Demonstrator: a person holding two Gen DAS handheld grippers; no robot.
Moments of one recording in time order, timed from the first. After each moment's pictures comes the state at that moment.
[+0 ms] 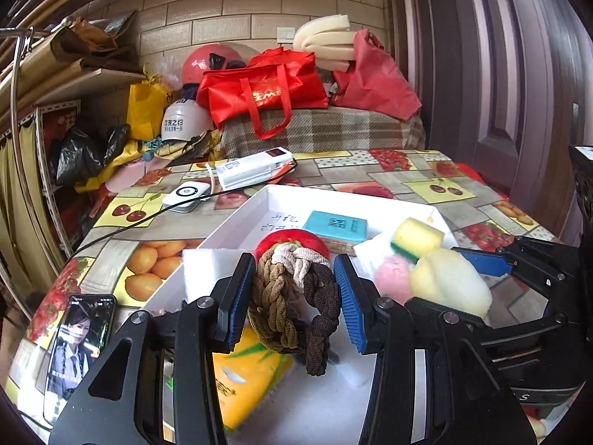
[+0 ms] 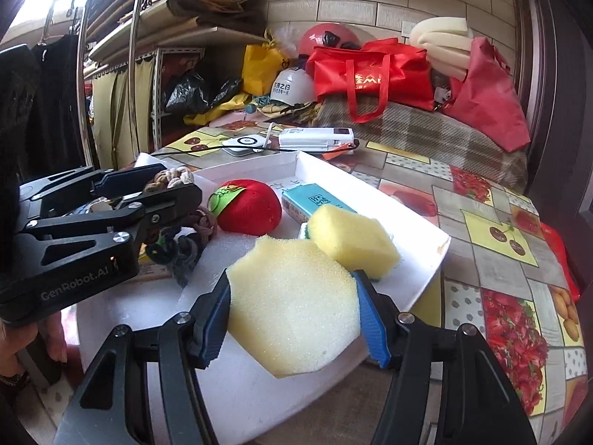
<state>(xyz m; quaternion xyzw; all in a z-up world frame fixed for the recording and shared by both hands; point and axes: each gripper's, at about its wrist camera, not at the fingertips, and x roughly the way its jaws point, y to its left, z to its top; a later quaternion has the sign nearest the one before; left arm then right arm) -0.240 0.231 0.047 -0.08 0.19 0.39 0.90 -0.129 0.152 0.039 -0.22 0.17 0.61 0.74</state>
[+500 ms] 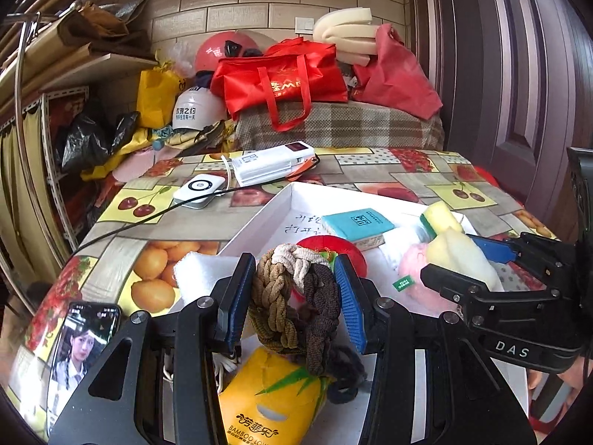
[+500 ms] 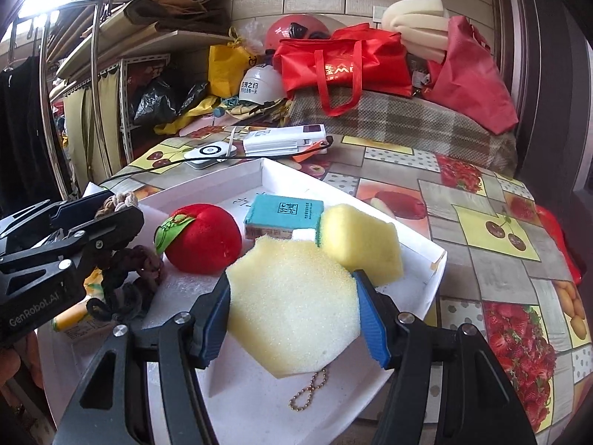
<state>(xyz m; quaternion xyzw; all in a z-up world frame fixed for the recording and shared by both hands) -0.238 0.266 0.045 -0.10 0.20 0.41 0.88 -0.102 0.185 0.041 -0.20 0.20 0.58 0.76</state>
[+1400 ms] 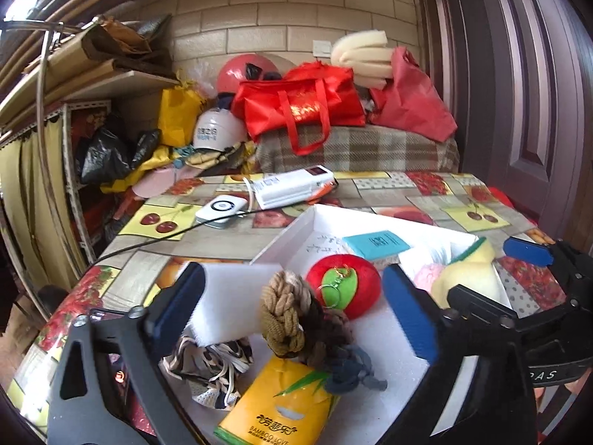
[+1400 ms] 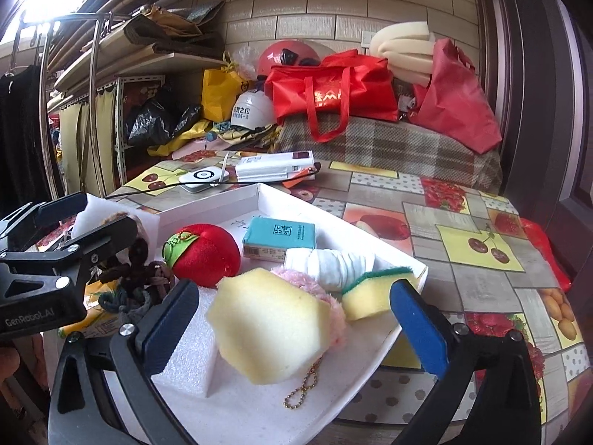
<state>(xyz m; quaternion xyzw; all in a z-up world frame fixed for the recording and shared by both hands) -0.252 0.262 0.050 -0.09 0.16 0.45 0.88 -0.109 0.170 0.051 -0.17 0.16 0.57 0.79</state>
